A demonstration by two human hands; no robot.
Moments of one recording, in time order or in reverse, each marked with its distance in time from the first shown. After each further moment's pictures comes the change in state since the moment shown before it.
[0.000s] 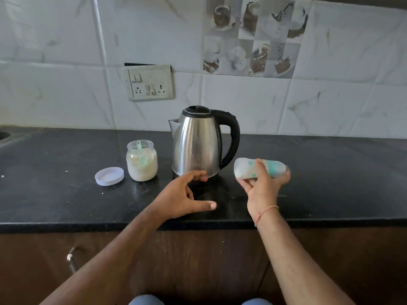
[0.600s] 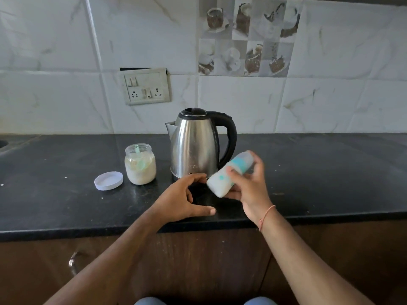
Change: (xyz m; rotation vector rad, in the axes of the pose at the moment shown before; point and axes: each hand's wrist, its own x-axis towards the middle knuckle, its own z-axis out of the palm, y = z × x) left_hand -0.002 0.002 0.000 0.091 -0.026 -0.005; right_hand -0.012 0.003 -0.001 -0.098 -0.184 0.090
